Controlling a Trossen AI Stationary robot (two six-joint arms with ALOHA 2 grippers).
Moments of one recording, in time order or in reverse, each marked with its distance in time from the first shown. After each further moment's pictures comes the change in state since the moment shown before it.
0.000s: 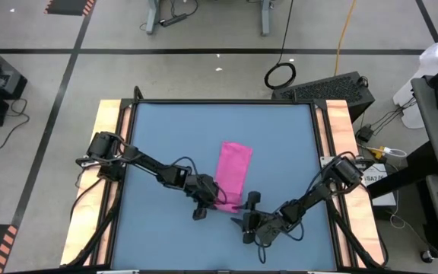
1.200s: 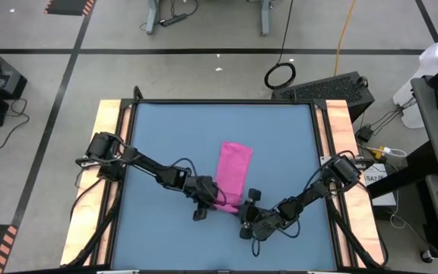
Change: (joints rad) left arm -0.019 -0.006 0.000 -0.007 -0.062 0.004; right arm -0.033 0.009 0.003 -0.083 -0.064 0.265
